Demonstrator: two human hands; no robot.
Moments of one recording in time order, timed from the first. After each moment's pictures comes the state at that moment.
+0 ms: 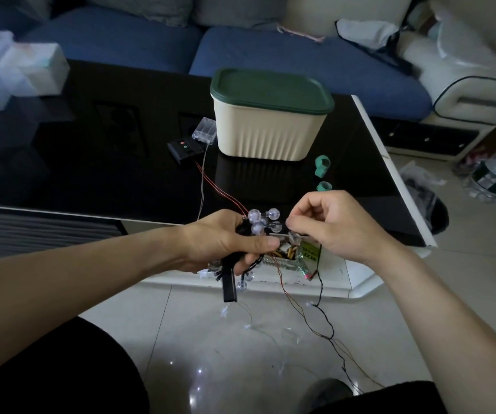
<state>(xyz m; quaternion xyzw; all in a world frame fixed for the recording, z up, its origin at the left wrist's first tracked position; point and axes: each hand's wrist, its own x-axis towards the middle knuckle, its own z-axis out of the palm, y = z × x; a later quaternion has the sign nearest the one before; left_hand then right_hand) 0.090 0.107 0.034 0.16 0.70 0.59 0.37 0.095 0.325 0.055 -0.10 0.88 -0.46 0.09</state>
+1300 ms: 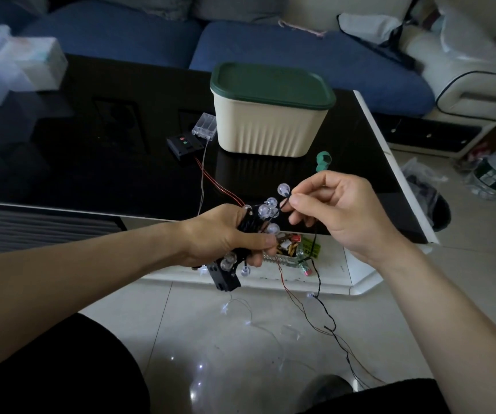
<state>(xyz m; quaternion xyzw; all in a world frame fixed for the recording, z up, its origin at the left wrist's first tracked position) 0.090 0.111 0.034 0.17 0.67 0.62 0.36 0.099 0.320 0.059 -0.10 0.78 -0.62 0.03</state>
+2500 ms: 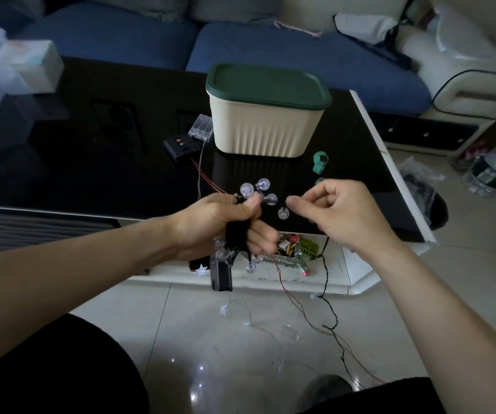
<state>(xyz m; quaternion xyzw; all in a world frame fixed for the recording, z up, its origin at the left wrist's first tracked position) 0.083 0.109 0.041 0.11 0.57 0.72 0.37 0.093 0.328 0.052 0.01 0.89 -0.46 -0.02</state>
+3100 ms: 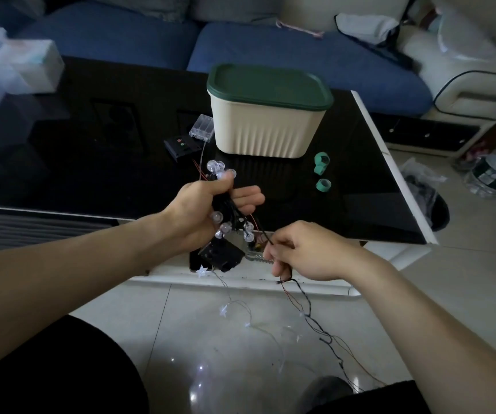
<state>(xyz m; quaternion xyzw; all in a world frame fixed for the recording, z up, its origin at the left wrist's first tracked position) 0.067 0.111 0.040 -0.11 0.45 0.86 0.22 0.102 0.301 0.036 -0.07 0.91 -0.30 0.28</state>
